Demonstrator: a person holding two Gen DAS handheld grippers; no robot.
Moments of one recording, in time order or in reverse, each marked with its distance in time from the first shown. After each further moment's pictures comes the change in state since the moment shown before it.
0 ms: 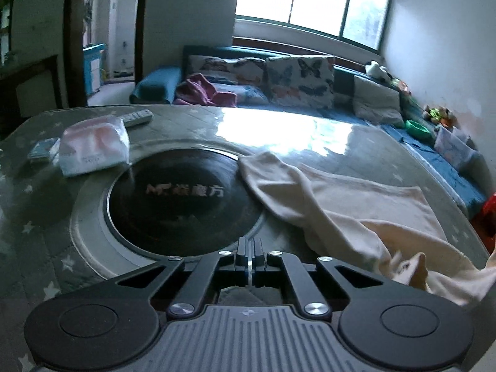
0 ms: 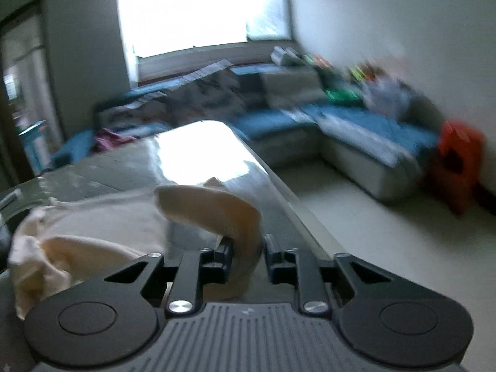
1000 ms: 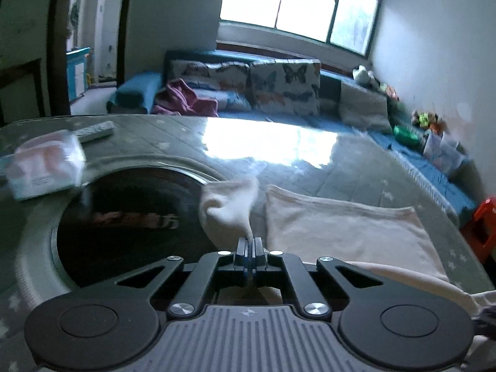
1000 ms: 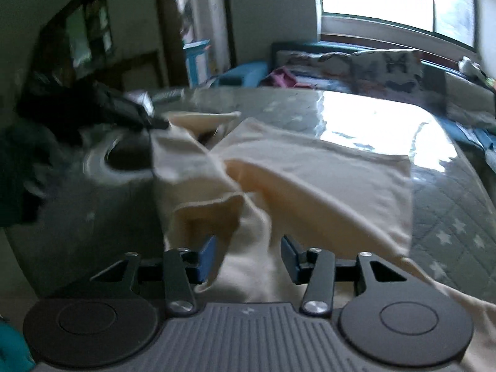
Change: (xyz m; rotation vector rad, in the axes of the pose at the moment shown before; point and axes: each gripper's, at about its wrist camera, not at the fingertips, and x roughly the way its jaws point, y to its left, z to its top) left arm 0.037 -0.021 0.018 -0.018 -0.046 -0.048; right arm 0.013 0.180 -0.045 -0.528 0.177 0.571
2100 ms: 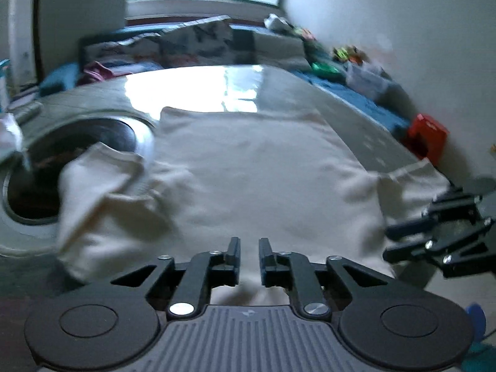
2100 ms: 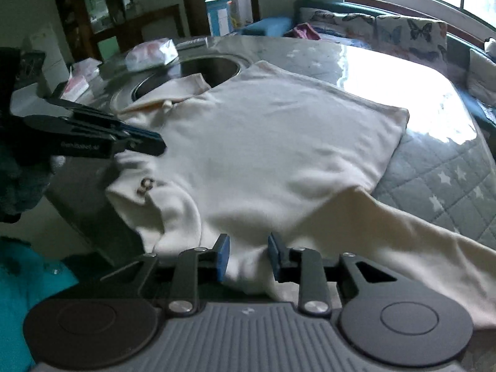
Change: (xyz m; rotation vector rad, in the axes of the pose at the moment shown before) left arm -0.036 -0.054 -0.090 0.280 0.201 -0.262; right arm -0.046 -0.011 -0.035 -0.043 0.185 0.084
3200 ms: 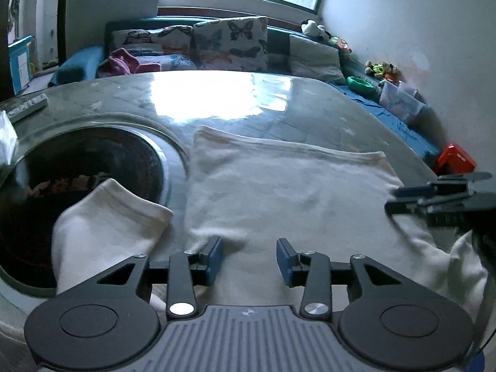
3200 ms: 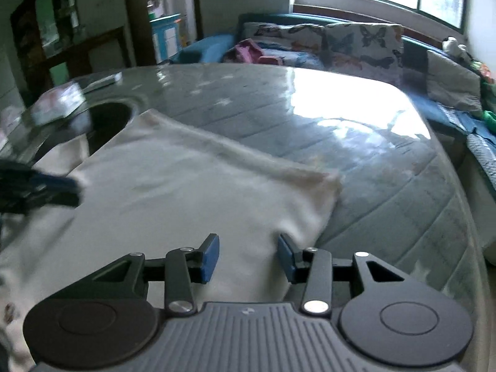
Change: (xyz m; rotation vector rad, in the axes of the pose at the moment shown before) left arm 0.065 0.067 0.067 -0.143 -0.039 0.086; right arm 0.079 -0.119 0.092 0.116 -0.092 -0.185
